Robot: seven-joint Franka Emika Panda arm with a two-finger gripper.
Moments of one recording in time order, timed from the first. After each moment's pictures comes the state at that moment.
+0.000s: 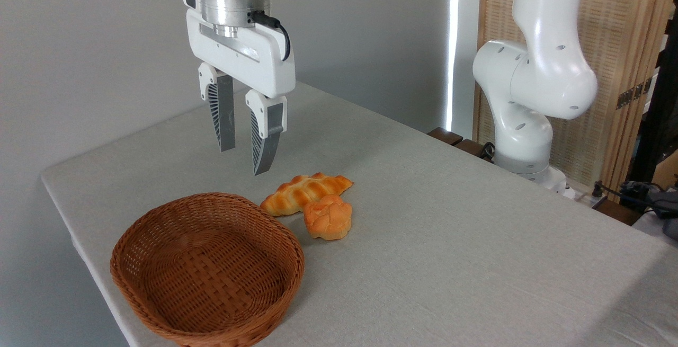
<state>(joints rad) -0.13 -0.12 -0.04 -1.88 -0.06 1.95 0.55</state>
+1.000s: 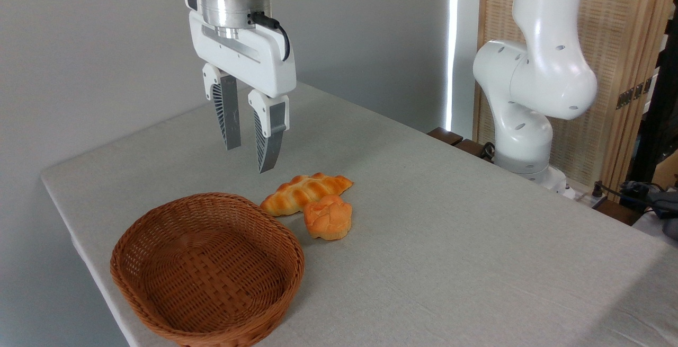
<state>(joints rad) -0.14 -0.12 -0.05 -1.88 -0.06 1.91 0.55</state>
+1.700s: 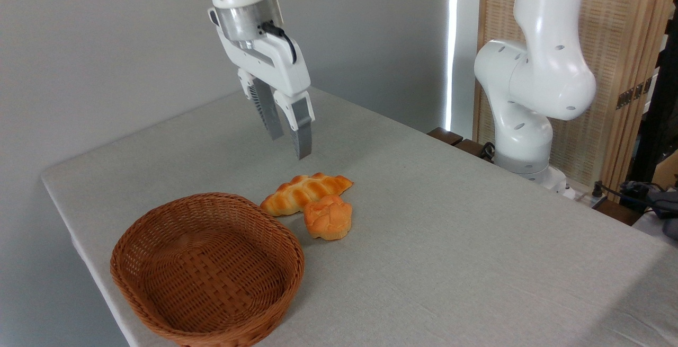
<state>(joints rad) -0.19 -0.15 -0.10 -1.96 -0.06 1.72 0.56</state>
